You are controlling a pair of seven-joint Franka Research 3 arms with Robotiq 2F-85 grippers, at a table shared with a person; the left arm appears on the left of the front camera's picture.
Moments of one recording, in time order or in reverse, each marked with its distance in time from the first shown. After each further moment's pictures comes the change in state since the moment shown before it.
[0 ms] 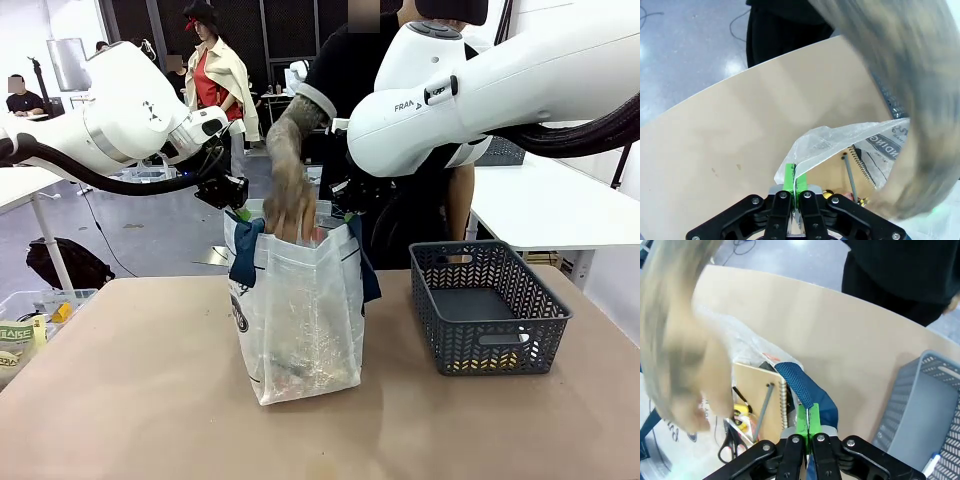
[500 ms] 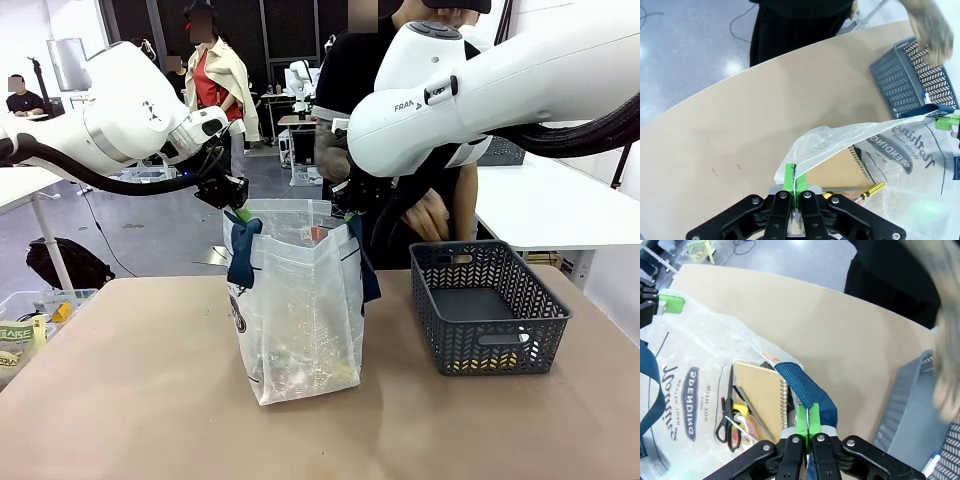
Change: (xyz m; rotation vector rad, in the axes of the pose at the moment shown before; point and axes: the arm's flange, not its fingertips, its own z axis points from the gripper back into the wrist) left arm 0.000 0.000 0.000 0.000 0.000 0.000; right arm 0.000 0.000 0.000 0.000 0.000 0.000
